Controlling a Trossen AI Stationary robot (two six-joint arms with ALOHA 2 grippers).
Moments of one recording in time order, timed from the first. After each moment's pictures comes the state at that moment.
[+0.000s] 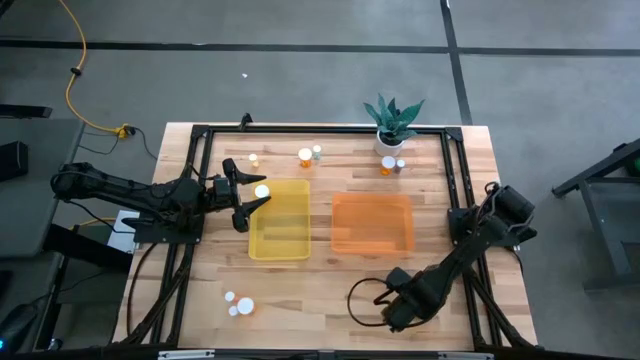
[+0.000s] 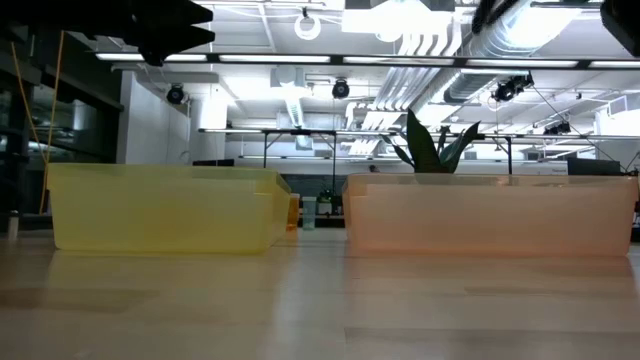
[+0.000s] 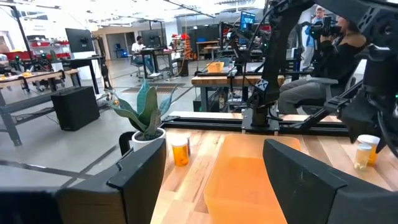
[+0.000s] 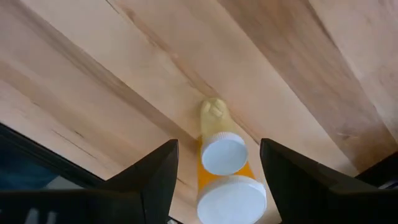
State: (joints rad) left arm -0.04 0.65 0.32 0.36 -0.43 0.09; right arm 0.75 1.81 1.31 -1.10 -0.15 1.52
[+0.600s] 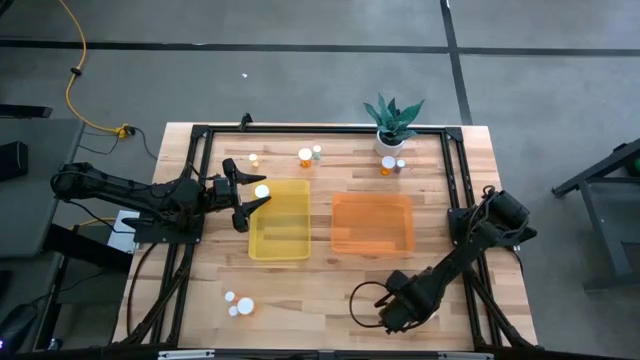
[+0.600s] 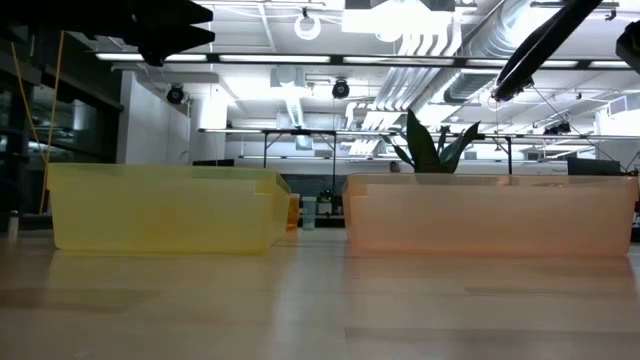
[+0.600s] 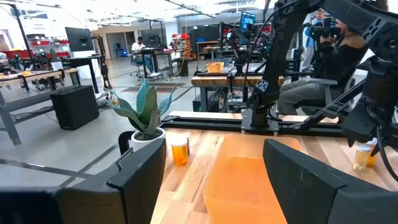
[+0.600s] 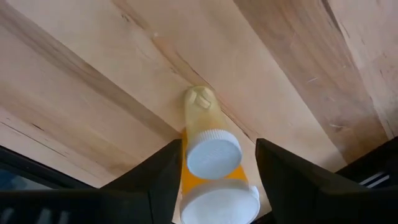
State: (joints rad) left arm -0.04 0.65 0.32 0.36 -0.43 0.08; right arm 0.75 1.87 1.31 -1.12 -0.22 1.47
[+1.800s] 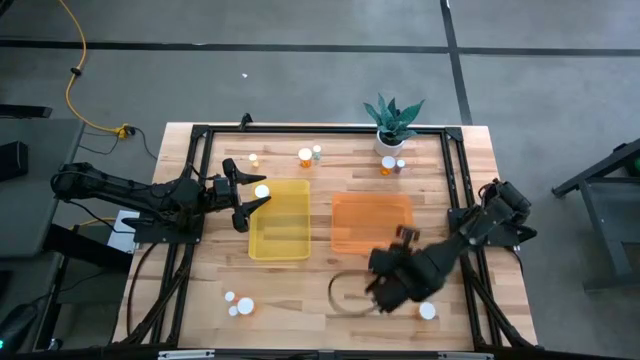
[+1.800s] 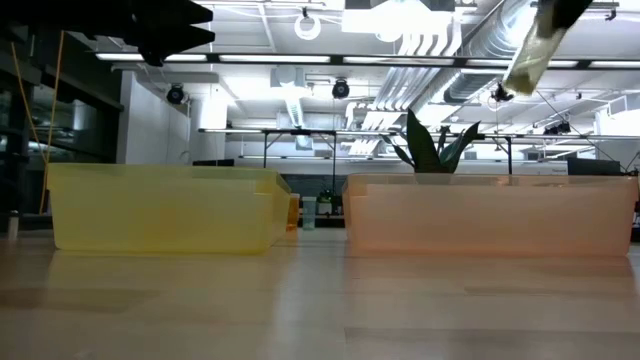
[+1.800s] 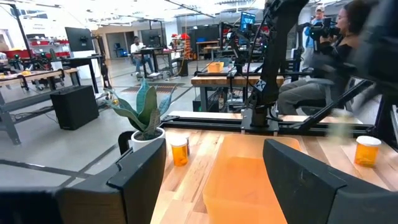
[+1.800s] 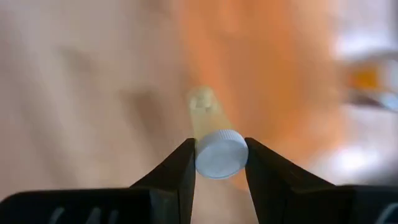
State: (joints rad) left arm -0.04 0.65 0.32 0.36 -0.43 0.08; right arm 0.62 1.80 1.69 -1.54 0.37 0.89
